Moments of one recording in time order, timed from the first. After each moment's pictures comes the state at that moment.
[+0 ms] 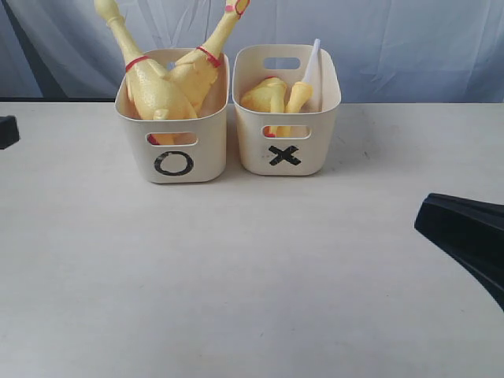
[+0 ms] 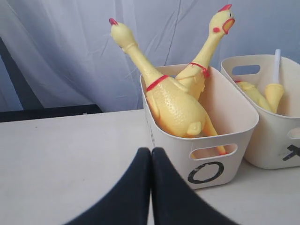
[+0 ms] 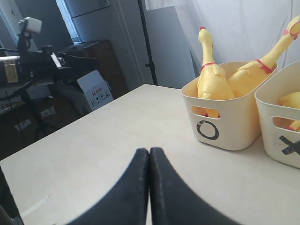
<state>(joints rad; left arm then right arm) -0.20 0.85 -0.53 0.83 0.03 -0.85 0.56 0.43 -0.30 1.52 0.33 -1.28</state>
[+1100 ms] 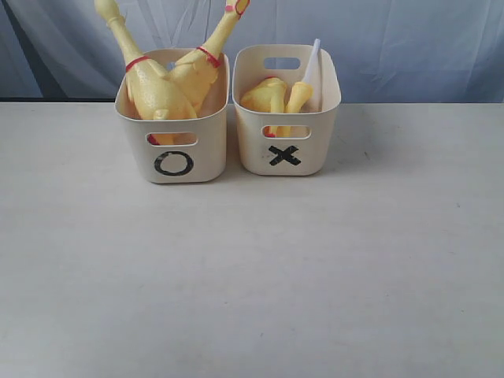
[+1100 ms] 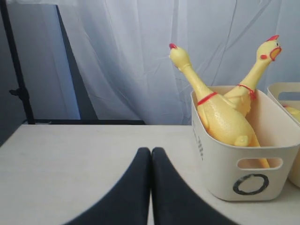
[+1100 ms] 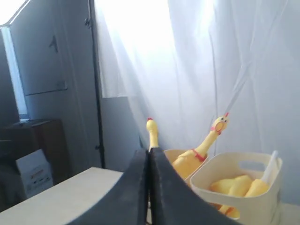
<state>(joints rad) -0.19 0.51 -0.45 0.83 0.26 -0.85 0.28 0.11 -0.30 1.52 0.33 -1.28</state>
